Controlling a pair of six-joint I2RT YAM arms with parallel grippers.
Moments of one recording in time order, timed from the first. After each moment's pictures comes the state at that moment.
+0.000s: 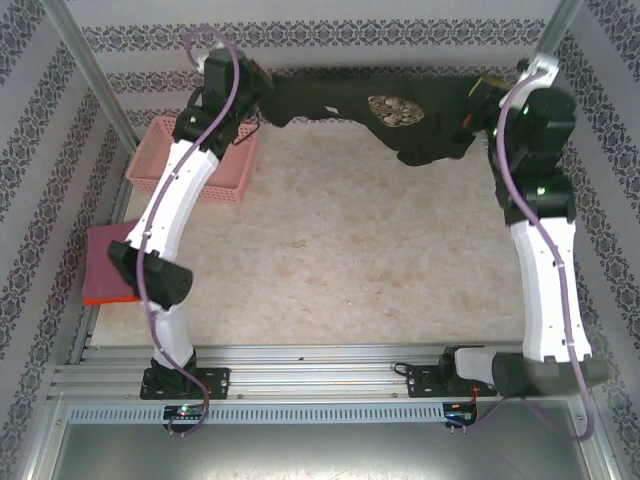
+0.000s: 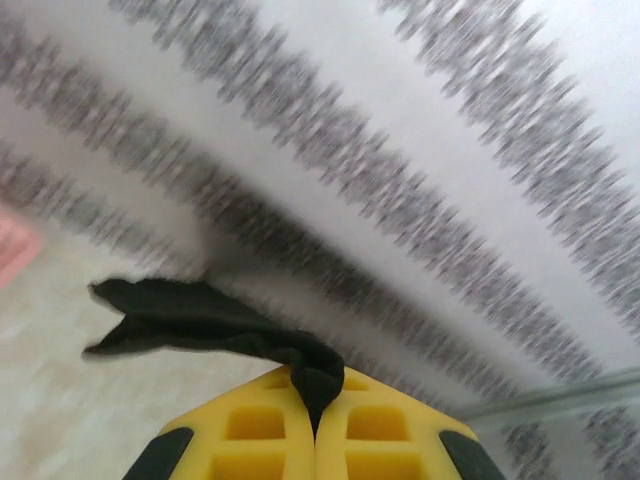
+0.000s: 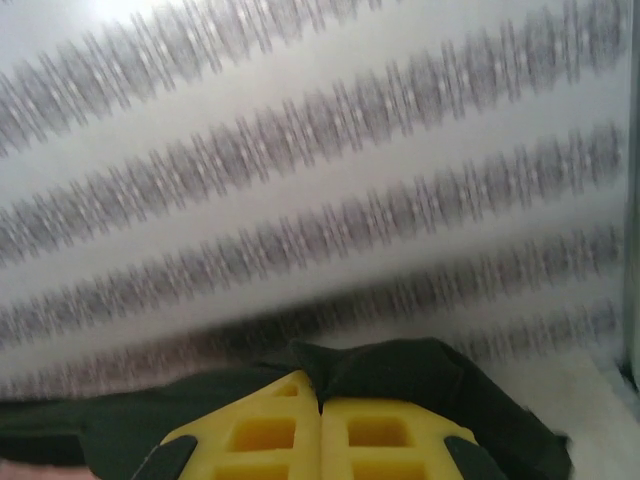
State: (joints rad) left arm -0.32 1.85 2.11 -0.58 -0.13 -0.89; right arm 0.01 1.23 1.59 -0.43 -0.05 0.35
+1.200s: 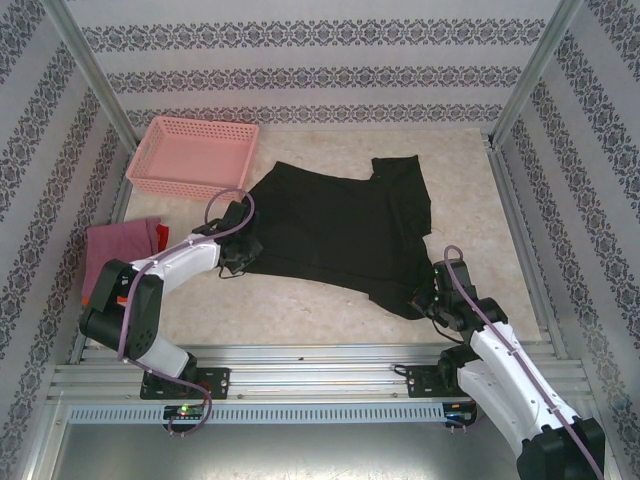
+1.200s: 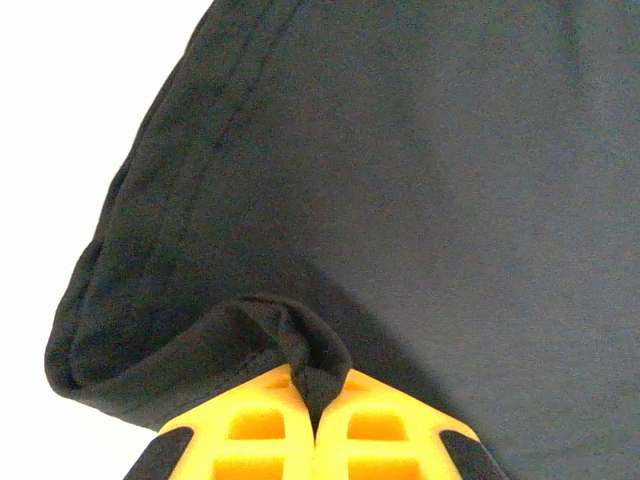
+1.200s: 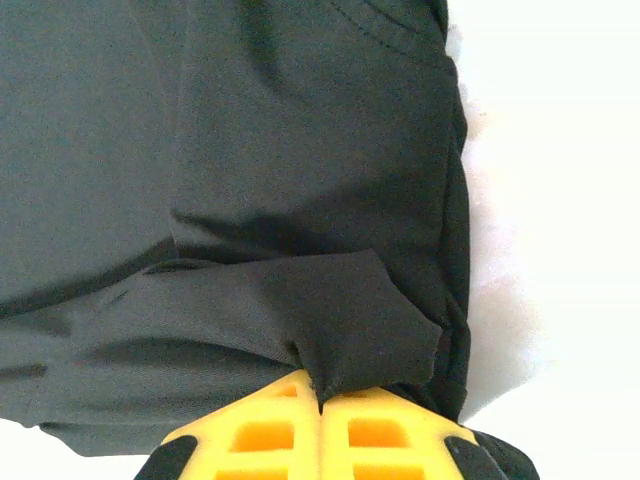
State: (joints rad) left arm -0.36 1.54 0.89 -0.47 -0.07 -1.03; right arm 0.23 0.68 0.38 -0.71 -0.10 0.89
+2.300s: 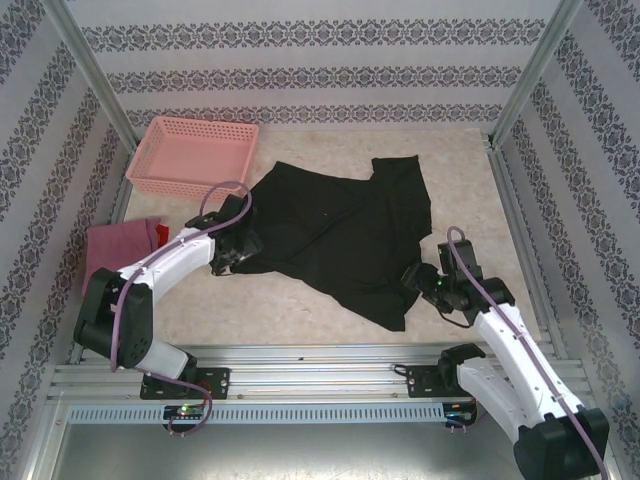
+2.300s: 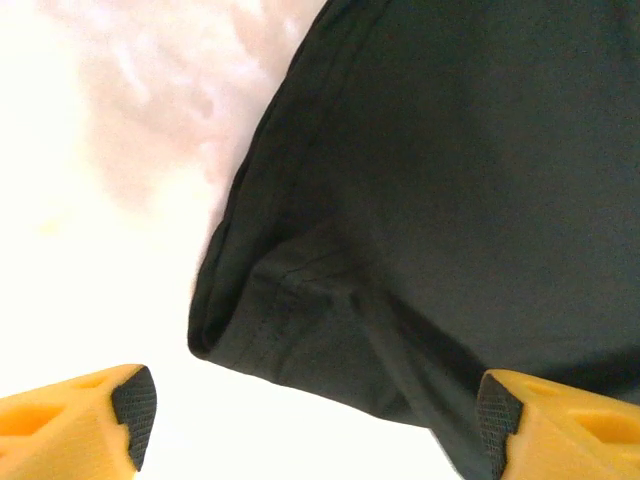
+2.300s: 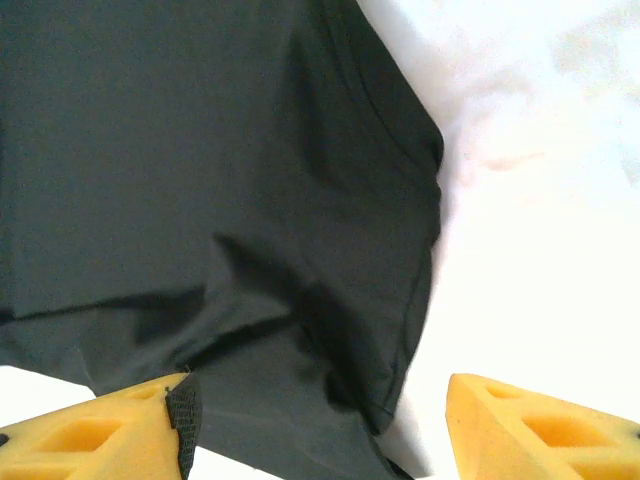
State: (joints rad) left arm -0.35 1.49 0.99 -0.72 -0.13 -0.94; right arm 0.19 0.82 0.61 -0.83 -0.14 0.80
